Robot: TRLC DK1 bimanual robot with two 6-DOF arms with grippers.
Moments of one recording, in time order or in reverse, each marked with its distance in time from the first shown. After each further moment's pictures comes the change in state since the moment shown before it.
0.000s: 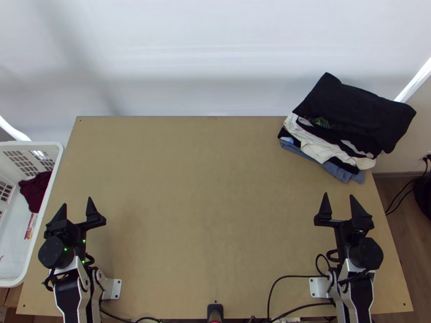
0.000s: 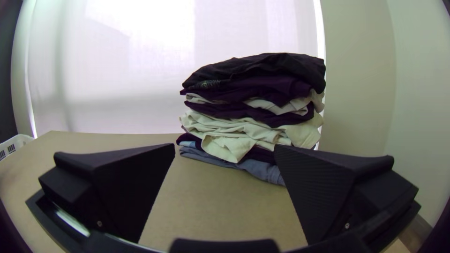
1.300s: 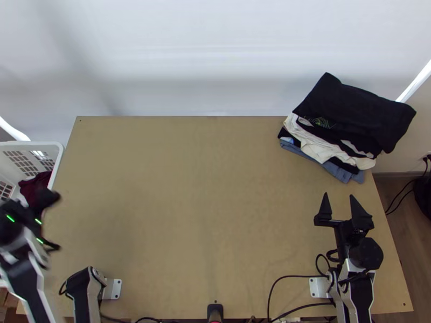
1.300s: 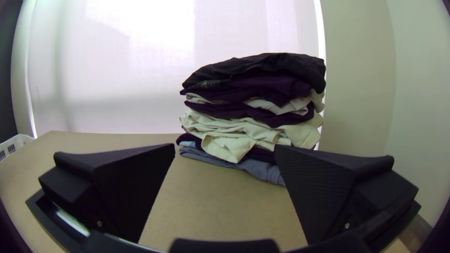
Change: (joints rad) left arm 0.300 0.575 0.663 -0.299 0.001 -0.151; right arm 0.000 0.000 0.000 0.000 0.000 0.000
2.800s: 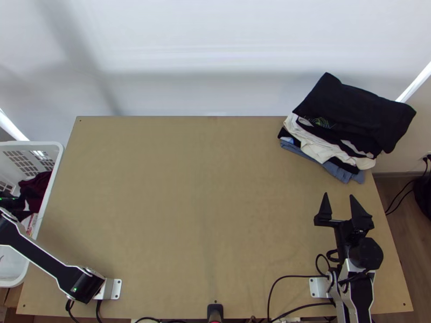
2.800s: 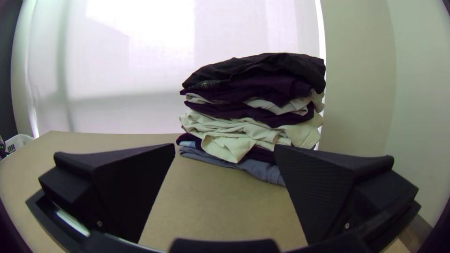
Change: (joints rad) left arm 0.416 2.195 1.441 -0.276 0.285 0.144; right arm 0.000 0.000 0.000 0.000 0.000 0.000
